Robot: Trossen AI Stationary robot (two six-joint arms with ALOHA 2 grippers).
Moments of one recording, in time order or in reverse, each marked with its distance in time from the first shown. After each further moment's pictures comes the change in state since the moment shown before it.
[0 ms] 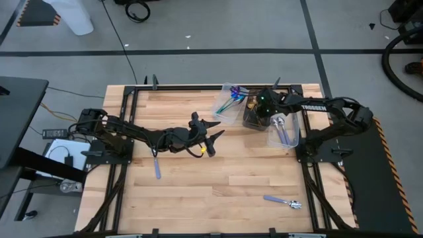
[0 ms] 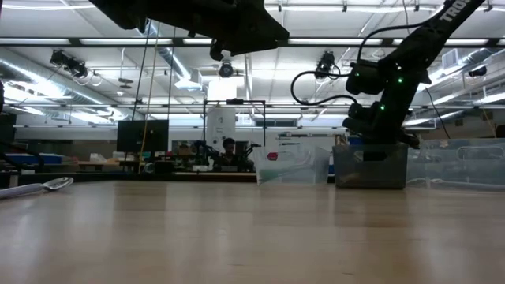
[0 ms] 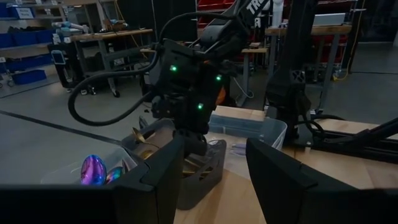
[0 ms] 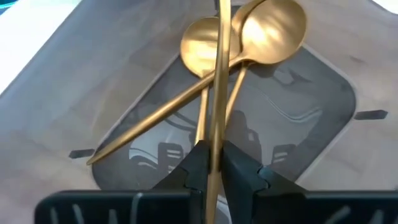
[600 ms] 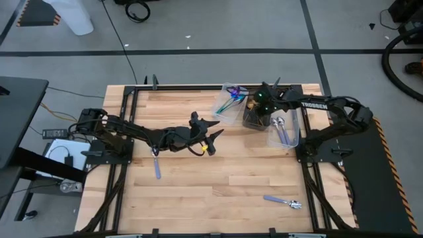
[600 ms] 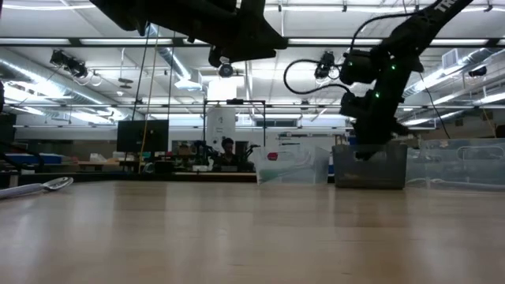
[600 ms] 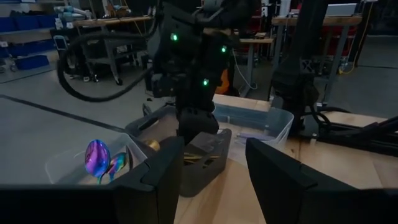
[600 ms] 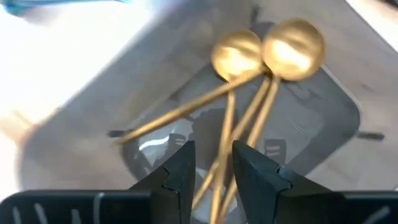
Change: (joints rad) left arm 0.013 0.000 0.000 -0.055 0.000 -0.051; right arm 0.025 0.000 0.111 -0.139 -0.042 -0.109
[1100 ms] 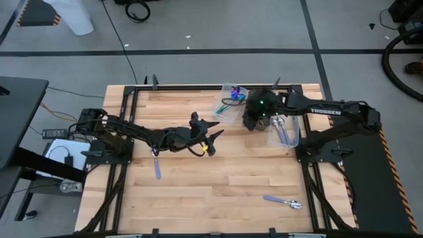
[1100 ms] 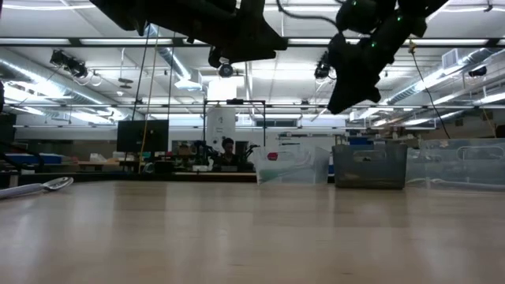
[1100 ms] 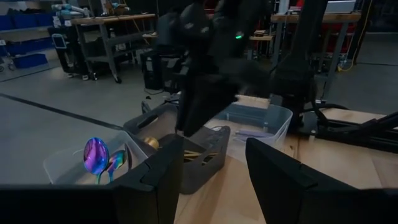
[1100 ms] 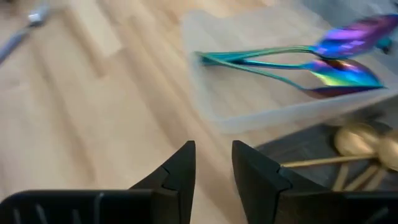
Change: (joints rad) left arm 0.000 0.000 0.000 -0.012 0.001 -0.003; right arm 0.275 -0.130 0.123 0.014 -0.044 -0.049
